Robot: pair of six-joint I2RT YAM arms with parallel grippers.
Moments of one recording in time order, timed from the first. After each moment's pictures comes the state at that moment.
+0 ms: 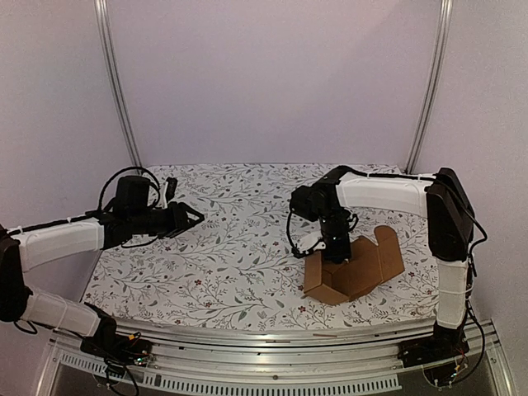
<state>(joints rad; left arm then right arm) -0.39 1.24 0.67 0.01 0.40 -0.65 0.85 2.05 1.63 -1.30 0.21 -0.62</state>
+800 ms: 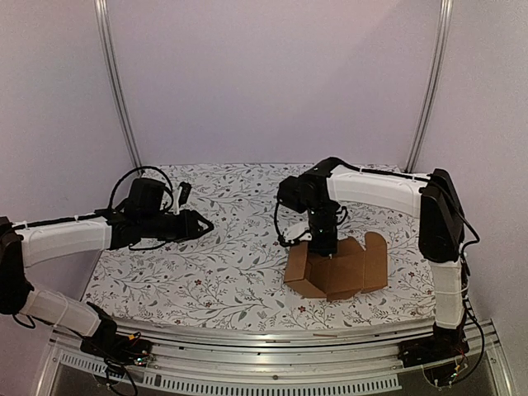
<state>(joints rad) -0.51 1.29 0.70 -0.05 0.30 -0.57 0.87 2.11 1.80 -1.35 0.19 -0.51</state>
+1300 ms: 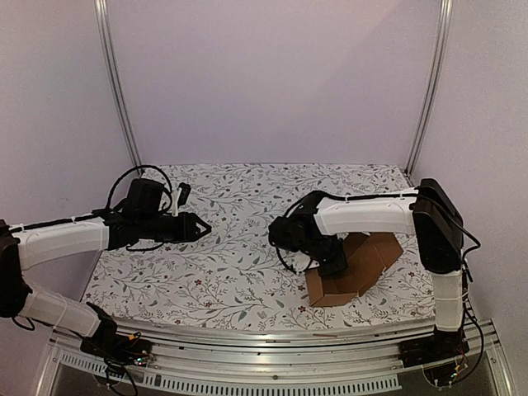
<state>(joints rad) -0.51 1.26 0.70 -0.11 0.28 -0.49 1.02 2.11 1.63 -1.34 0.58 -0.52</state>
